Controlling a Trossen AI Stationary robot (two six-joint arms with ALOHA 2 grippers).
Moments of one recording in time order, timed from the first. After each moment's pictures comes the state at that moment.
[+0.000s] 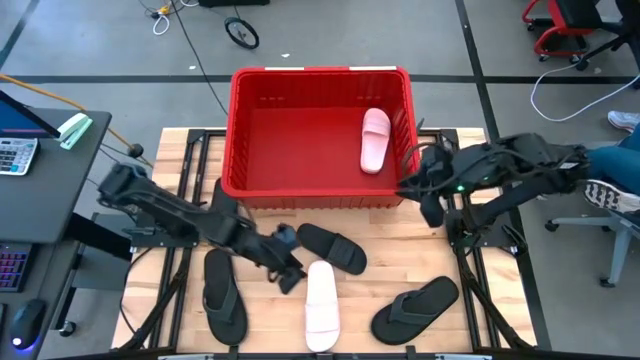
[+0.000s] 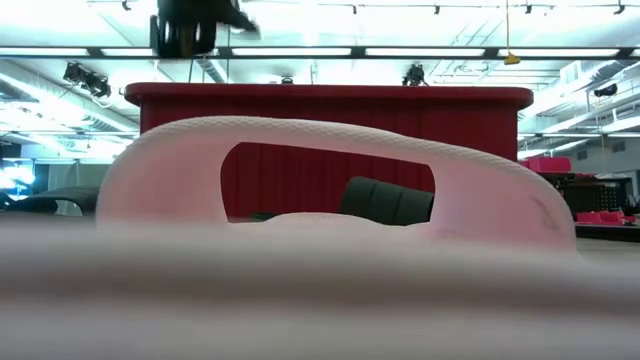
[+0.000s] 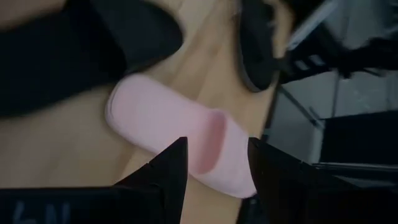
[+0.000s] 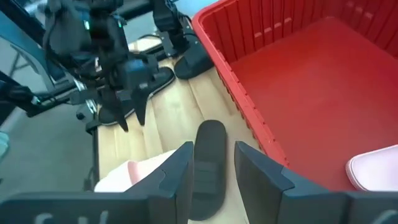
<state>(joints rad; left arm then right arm) -0.41 1.54 1.14 -0.35 -0.10 -1.02 0.25 1.20 1.69 -1.14 0.28 0.57</state>
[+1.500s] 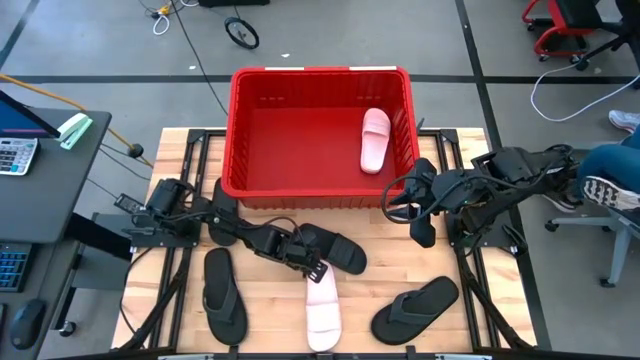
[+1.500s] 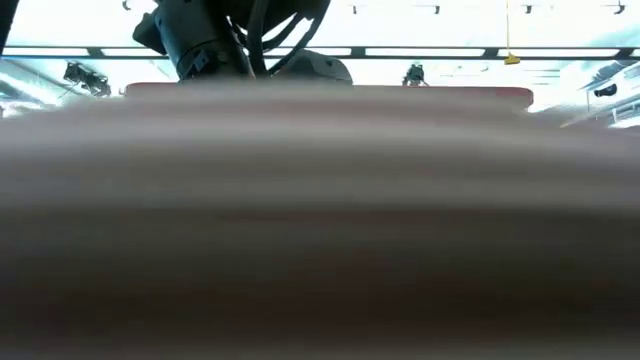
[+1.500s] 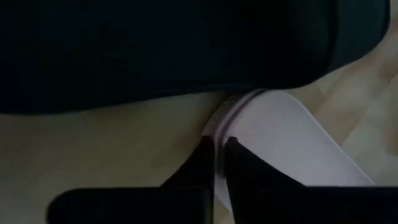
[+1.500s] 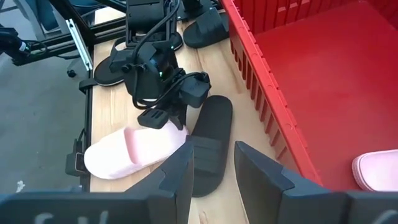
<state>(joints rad) -0.32 1.91 1.14 -0.26 -0.10 -1.23 0.34 1.28 1.69 -1.17 0.28 0.52</state>
